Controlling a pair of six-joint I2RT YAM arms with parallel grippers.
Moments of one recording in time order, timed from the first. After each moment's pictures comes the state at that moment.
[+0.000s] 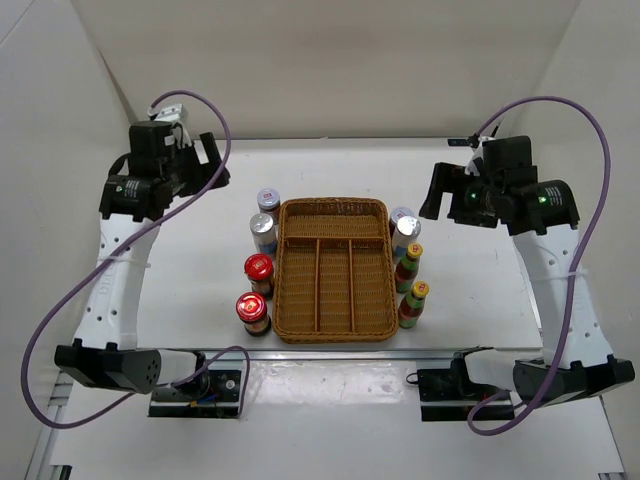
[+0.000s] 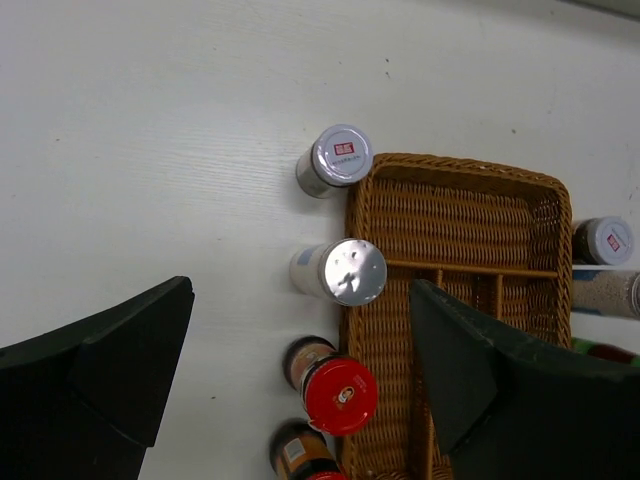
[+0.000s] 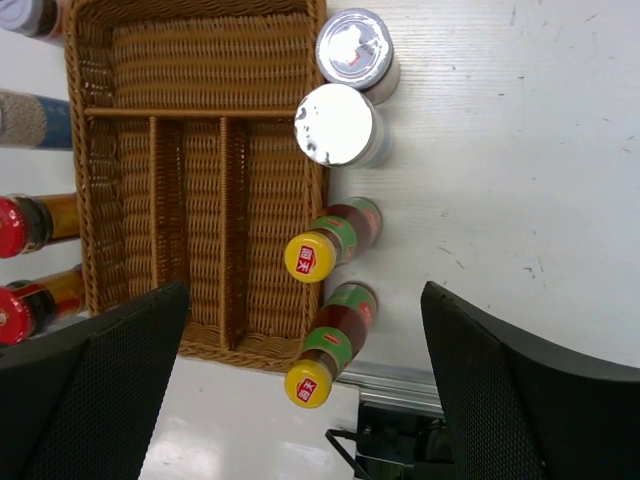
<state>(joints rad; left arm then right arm) -0.13 1.31 1.64 -0.90 -0.02 -0.29 0.23 1.24 1.63 -1.22 -0.11 0.29</state>
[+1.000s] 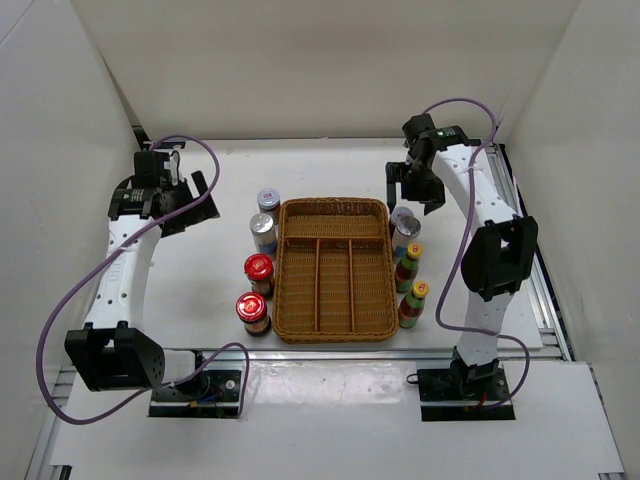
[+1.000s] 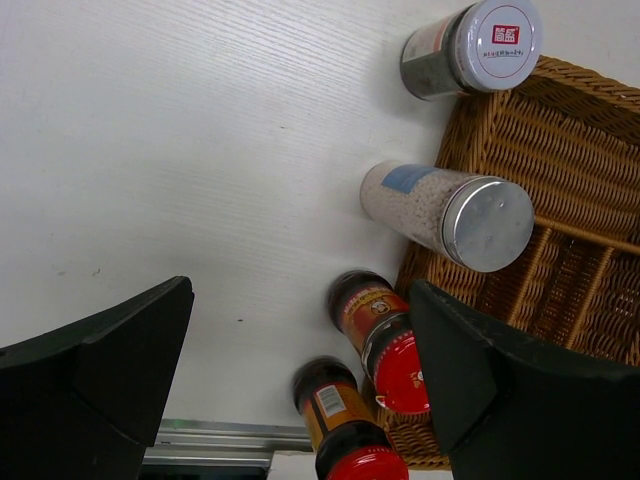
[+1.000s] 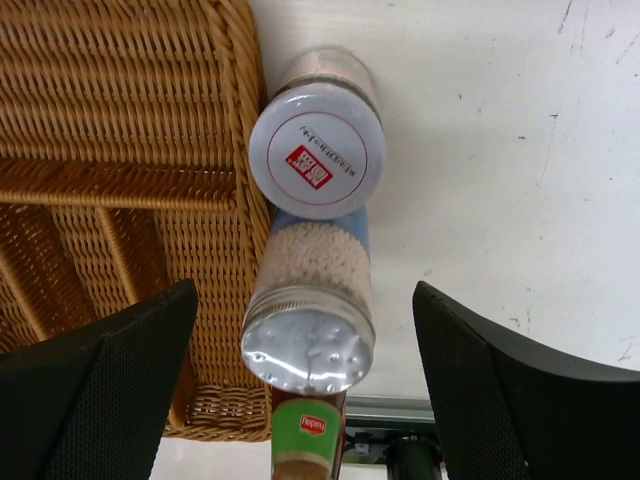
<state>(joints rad) 0.03 1.31 1.36 -0.94 0.06 -0.32 0.30 1.94 1.92 -1.26 0.01 0.25</state>
